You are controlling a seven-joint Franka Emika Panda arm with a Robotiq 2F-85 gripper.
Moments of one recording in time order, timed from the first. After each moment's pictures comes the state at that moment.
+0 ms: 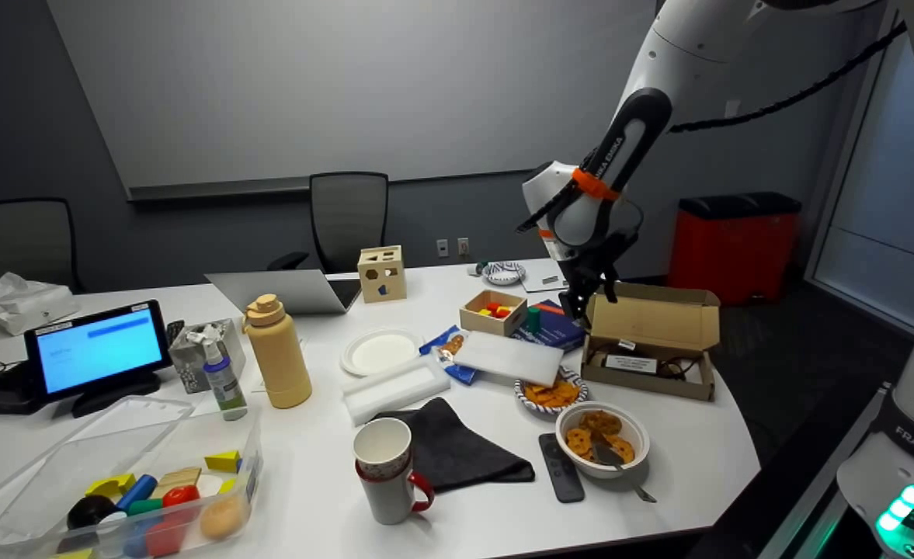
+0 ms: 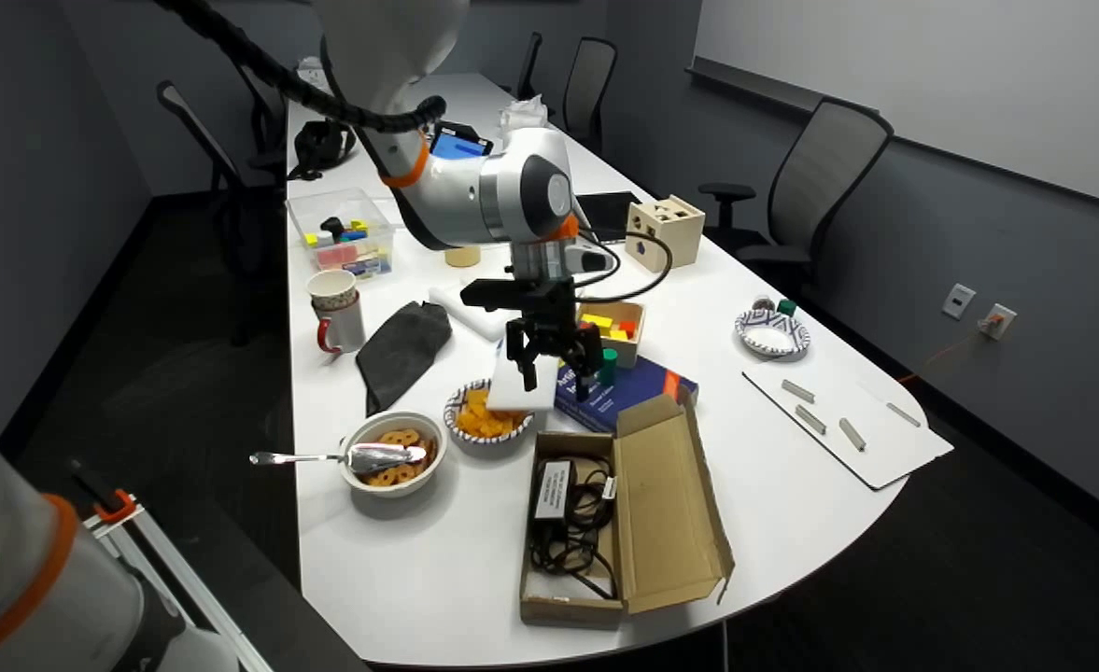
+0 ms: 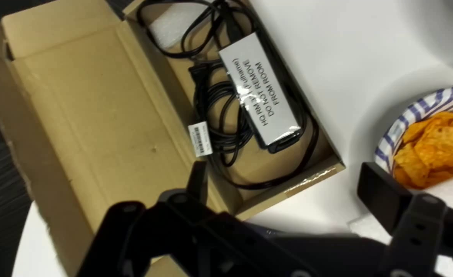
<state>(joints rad) -0.02 0.42 0.01 -2.16 -0.44 2.30 0.32</state>
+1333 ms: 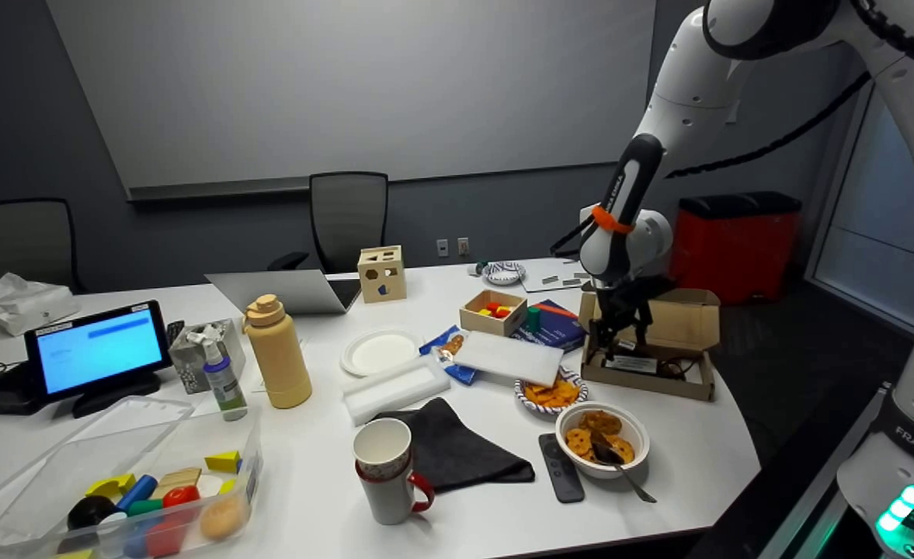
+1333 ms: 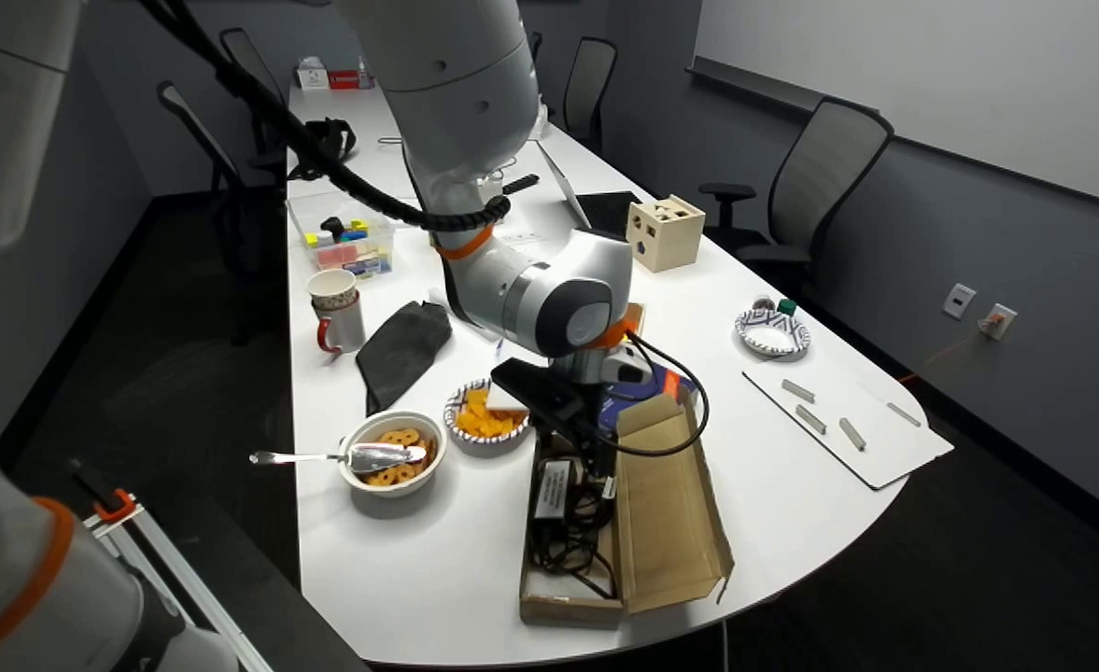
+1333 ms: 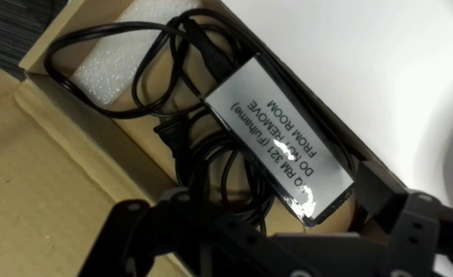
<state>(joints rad) -0.09 0.59 -0.09 -2.23 -0.11 2.59 0.13</state>
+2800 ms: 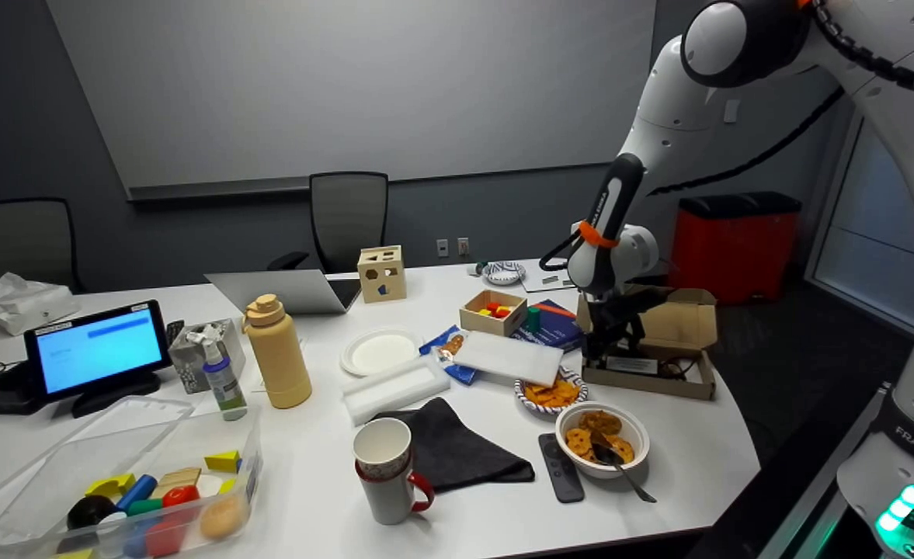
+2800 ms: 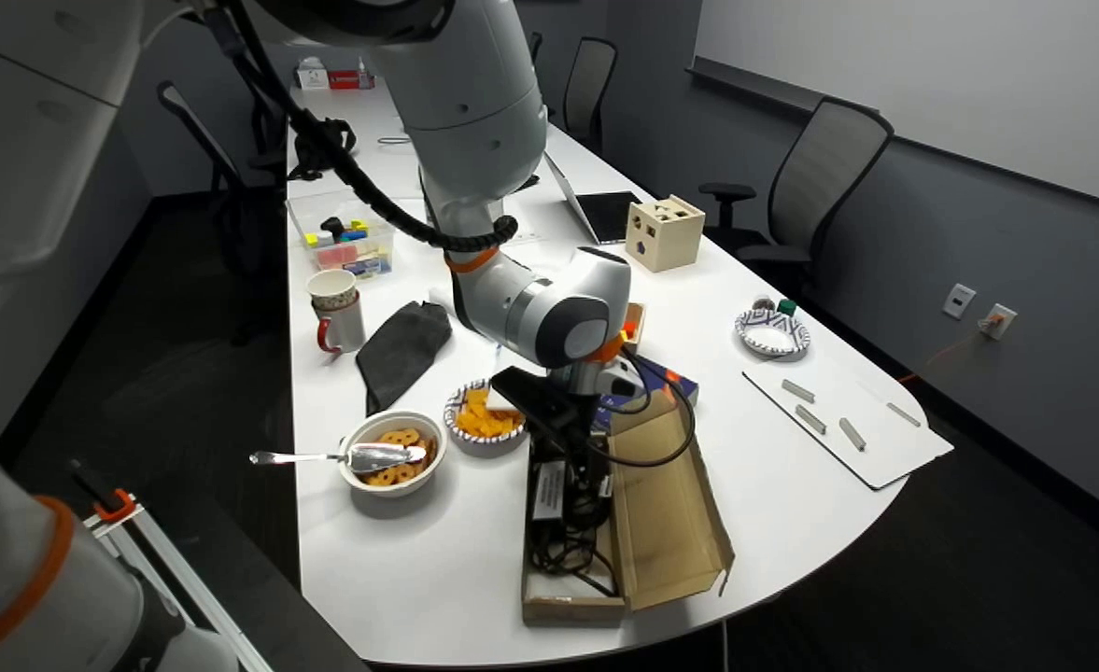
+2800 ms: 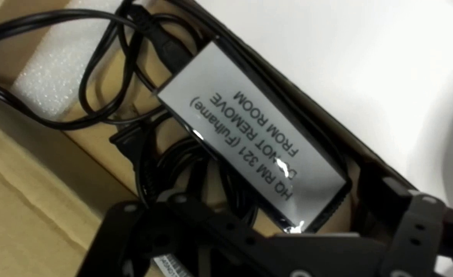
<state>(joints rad) -0.07 0.69 -0.08 -2.15 -0.04 2.56 0.13</state>
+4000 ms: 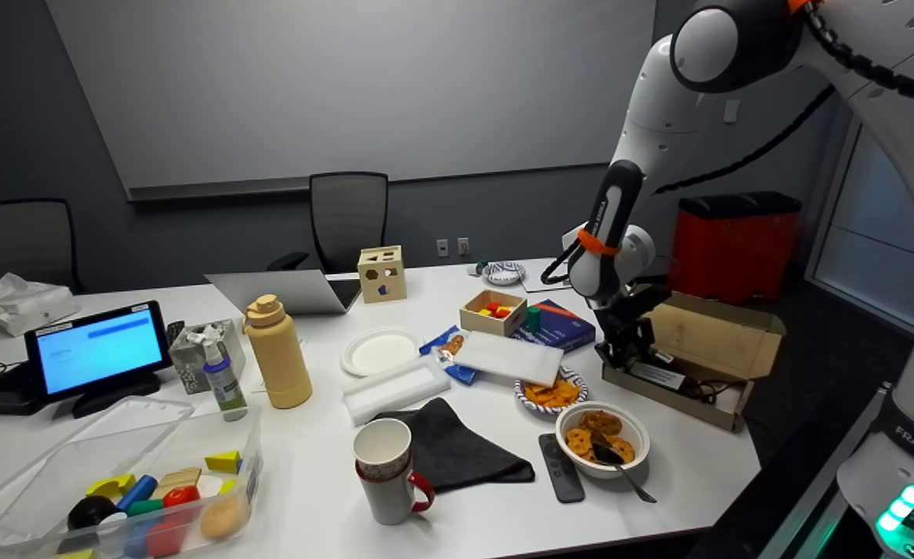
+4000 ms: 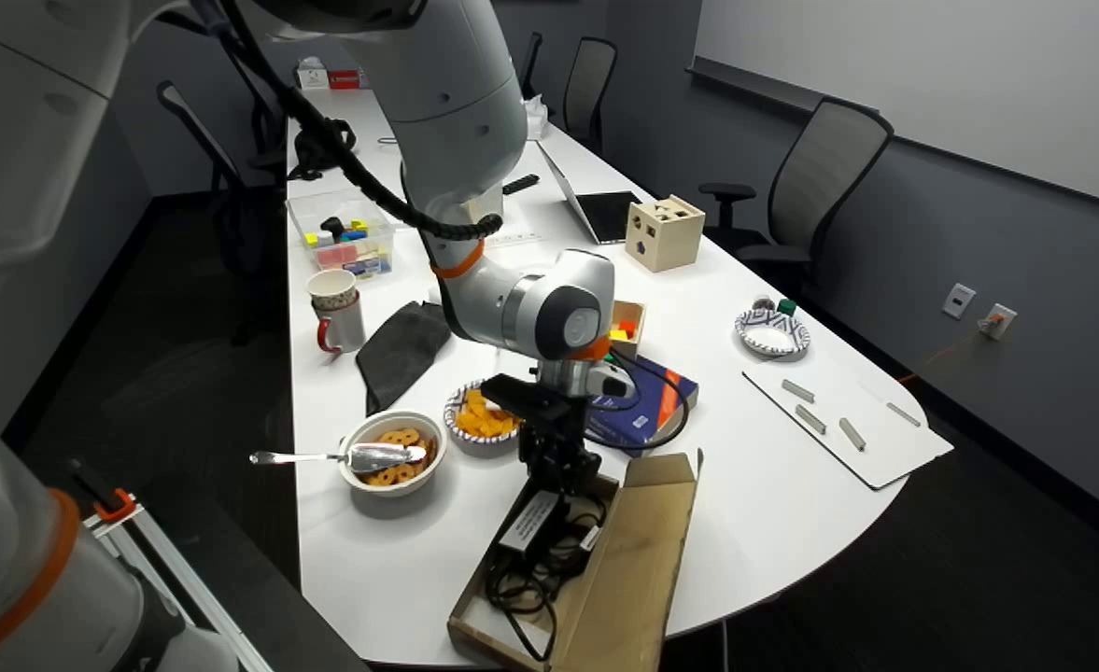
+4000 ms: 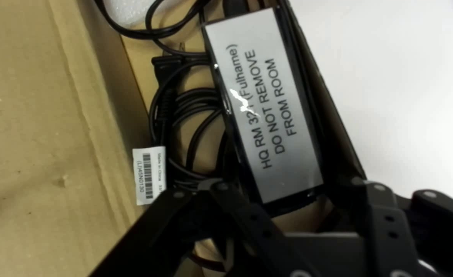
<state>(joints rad) 0.05 0.69 -0.18 -2.15 -0.15 2.43 0.20</state>
